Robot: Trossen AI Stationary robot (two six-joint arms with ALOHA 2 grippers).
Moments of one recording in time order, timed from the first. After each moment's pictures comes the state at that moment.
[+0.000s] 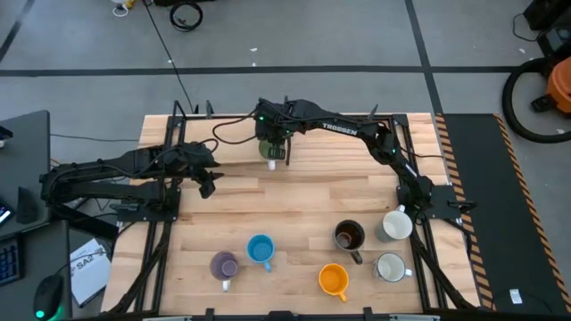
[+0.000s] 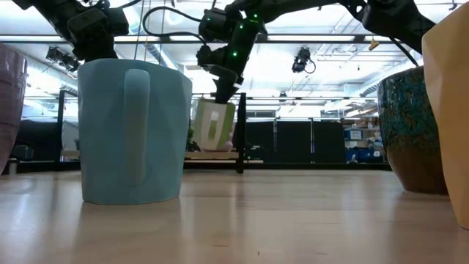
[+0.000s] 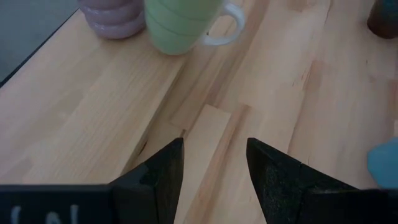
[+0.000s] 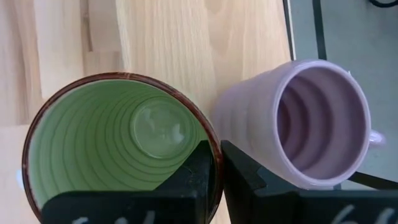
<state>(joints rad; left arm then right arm) 0.20 0.75 0.69 -0.69 -0.16 -0.20 -0.31 2.29 2.31 -1.09 0.15 -0.29</state>
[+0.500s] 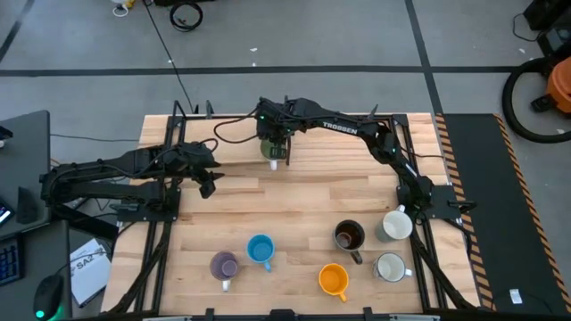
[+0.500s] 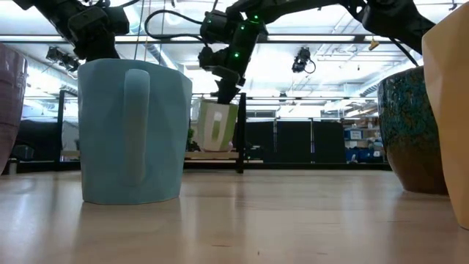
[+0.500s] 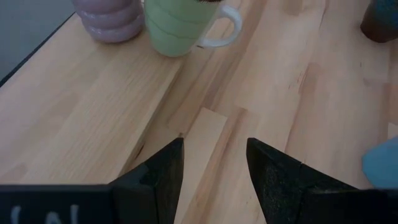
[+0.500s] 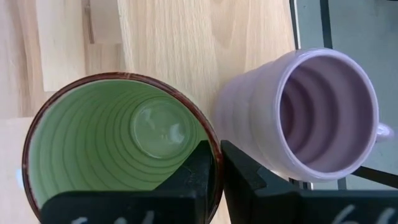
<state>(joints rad) 0.20 0.75 0.69 -0.67 -0.15 -0.20 -0.32 2.29 2.31 -1.11 0.14 -0.30</state>
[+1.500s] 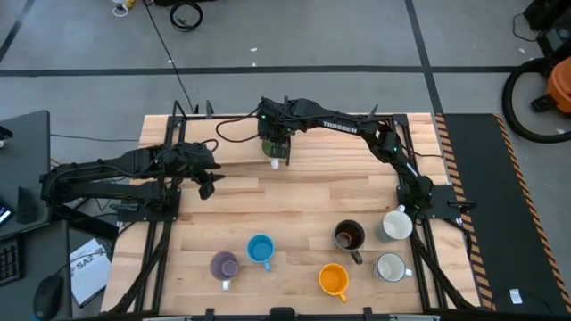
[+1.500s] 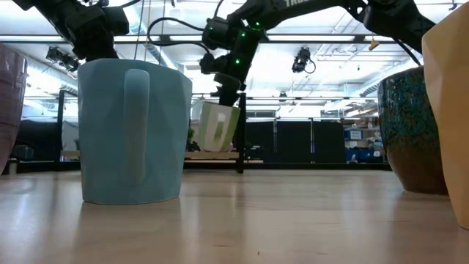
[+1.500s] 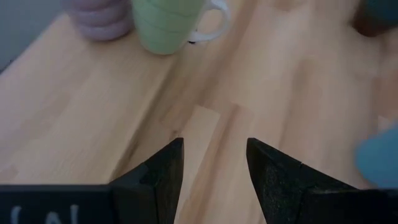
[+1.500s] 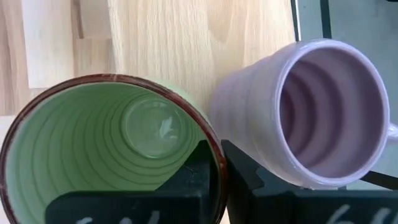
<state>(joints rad) 0.20 0.75 0.69 -0.68 -0.10 -0.17 -0.34 2.28 2.24 -1.05 0.11 -0.32</state>
